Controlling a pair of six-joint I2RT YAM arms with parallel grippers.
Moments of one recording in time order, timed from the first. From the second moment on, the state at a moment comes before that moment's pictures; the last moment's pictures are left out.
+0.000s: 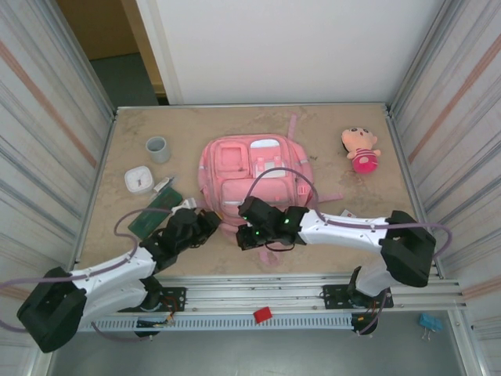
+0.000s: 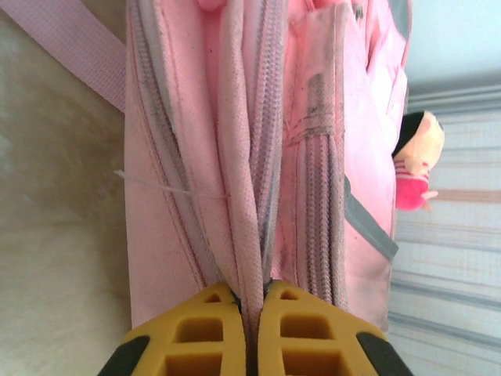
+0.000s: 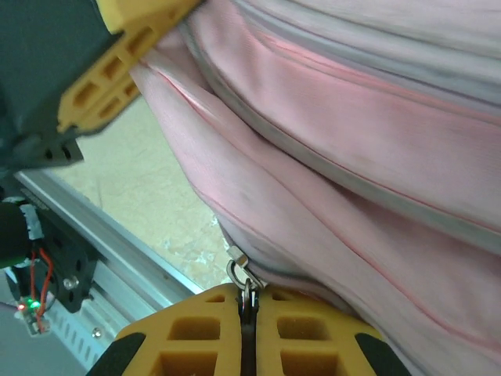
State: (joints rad) left arm -0.69 0.93 0.25 0.16 -0.03 -1.28; right arm 1.10 1.46 0.94 -0.43 -0.10 0.82
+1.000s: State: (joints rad) left arm -0.61 0.85 0.39 -0.07 0.22 -0.42; right arm 0.91 1.29 0.84 -0.49 -0.36 0.73
